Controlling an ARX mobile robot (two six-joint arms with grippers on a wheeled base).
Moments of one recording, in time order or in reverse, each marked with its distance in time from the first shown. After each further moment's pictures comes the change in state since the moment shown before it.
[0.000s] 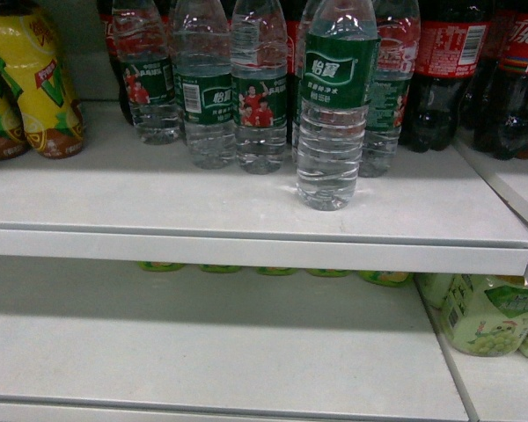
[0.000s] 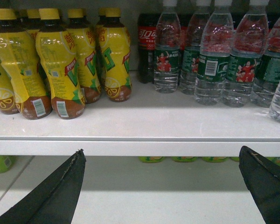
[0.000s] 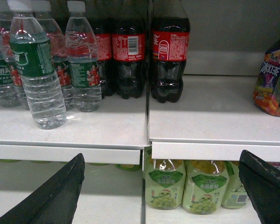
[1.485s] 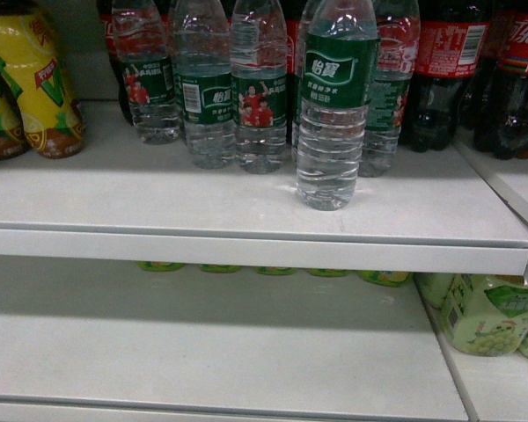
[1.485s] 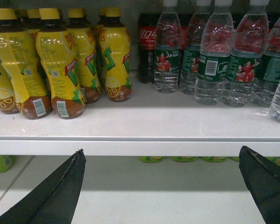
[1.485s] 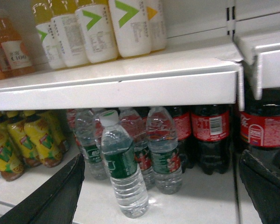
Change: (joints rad) left arm 0.000 0.000 0.000 0.000 0.000 0.000; right arm -0.018 0.855 0.445 0.564 -0.333 0.257
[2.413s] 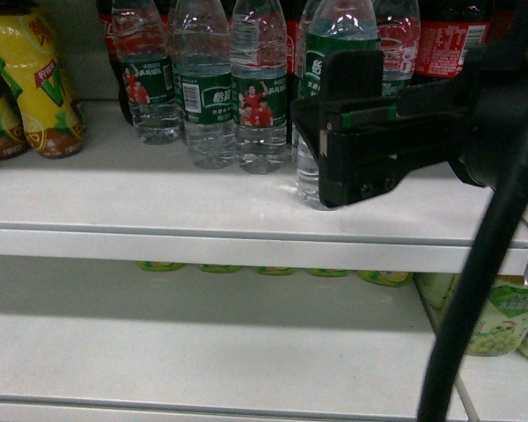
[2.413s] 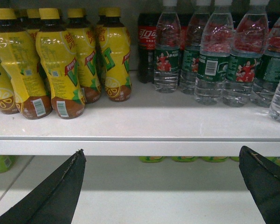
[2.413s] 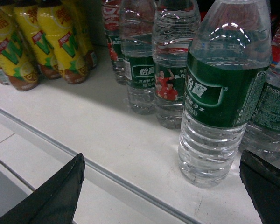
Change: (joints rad) left arm 0.000 0.000 0.000 0.000 0.000 0.000; right arm 0.465 0.688 0.192 0.189 0.221 -0.187
